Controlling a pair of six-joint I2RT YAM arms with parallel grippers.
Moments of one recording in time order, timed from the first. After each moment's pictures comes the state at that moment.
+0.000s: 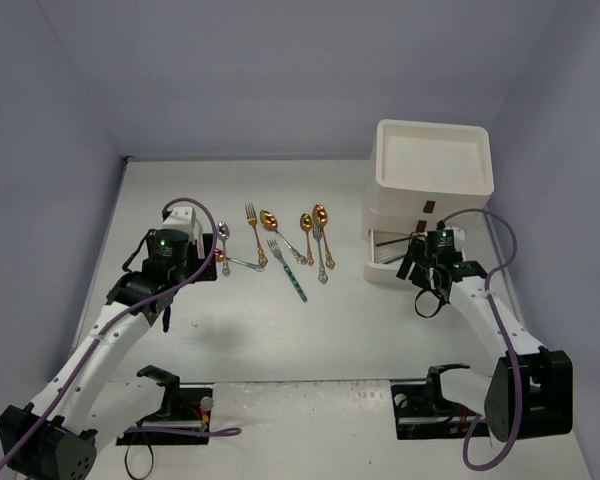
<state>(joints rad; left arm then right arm) -0.35 0.91 0.82 -0.58 -0.26 -0.25 0.10 1.15 0.66 -0.47 0.15 0.48</state>
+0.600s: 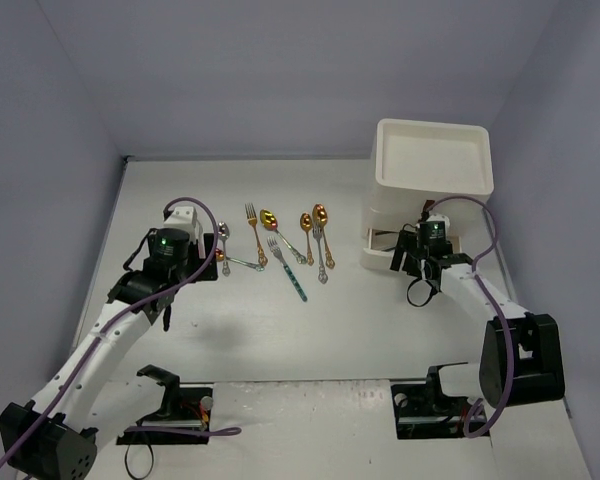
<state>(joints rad) -0.35 0.92 0.82 -0.58 -0.26 -0.25 0.11 1.31 0.67 -0.26 0.12 0.34</state>
